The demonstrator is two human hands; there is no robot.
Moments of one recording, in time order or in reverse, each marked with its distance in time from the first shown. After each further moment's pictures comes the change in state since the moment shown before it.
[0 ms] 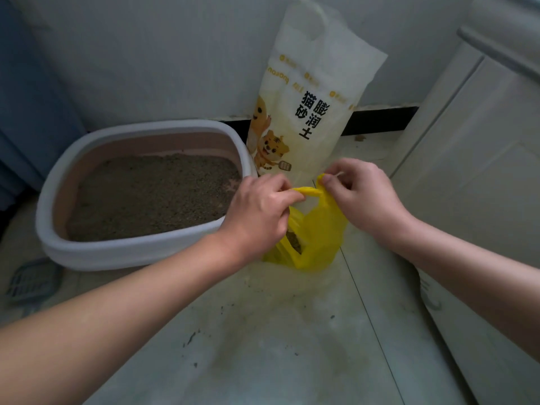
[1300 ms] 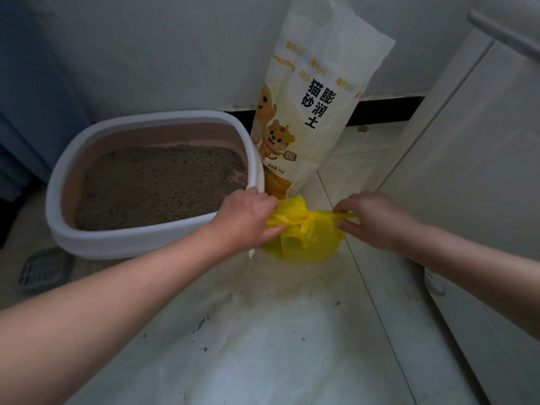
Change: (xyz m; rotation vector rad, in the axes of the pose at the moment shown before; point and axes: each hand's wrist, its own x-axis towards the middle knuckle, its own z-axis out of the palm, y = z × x) left_hand -0.032 -0.040 0.021 0.219 -0.337 -0.014; right_hand -0.020 0.073 0.015 -0.568 -0.427 -0.232
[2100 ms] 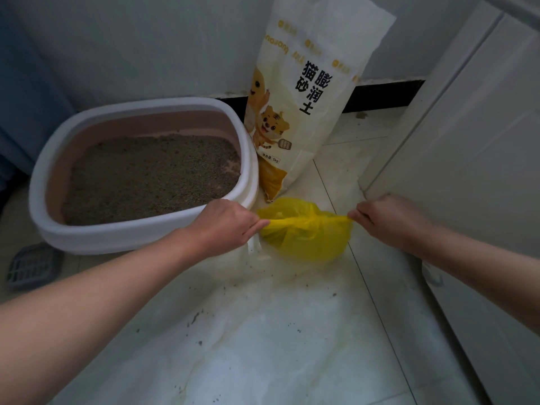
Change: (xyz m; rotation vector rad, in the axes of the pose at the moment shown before) left_hand -0.021 -0.028 0.035 -0.018 0.001 0.142; right_hand -0.016 0.040 0.030 -0.094 -0.007 0.057
